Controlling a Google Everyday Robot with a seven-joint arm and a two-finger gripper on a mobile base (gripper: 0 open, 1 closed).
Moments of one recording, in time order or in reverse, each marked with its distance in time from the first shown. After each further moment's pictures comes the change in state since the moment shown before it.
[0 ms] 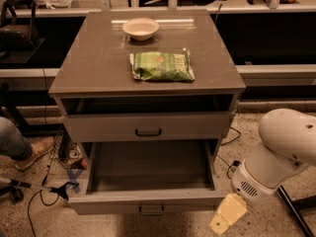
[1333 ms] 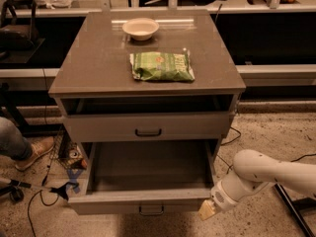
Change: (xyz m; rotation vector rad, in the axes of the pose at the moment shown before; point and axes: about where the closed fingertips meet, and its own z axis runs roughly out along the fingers) arm -0.033 -0.107 0.182 -0.116 -0.096 0.254
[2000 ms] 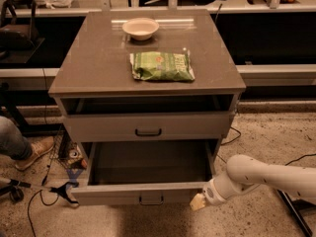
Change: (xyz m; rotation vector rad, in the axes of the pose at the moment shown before) arm -0.048 -0.031 0.042 0.003 -0.140 0.067
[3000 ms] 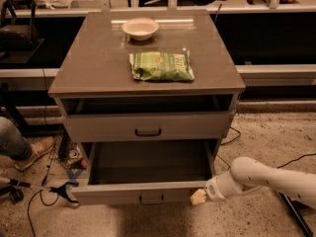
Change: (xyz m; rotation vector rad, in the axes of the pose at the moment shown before) arm -0.025 -0.024 0.011 -0.024 -0.106 0.030
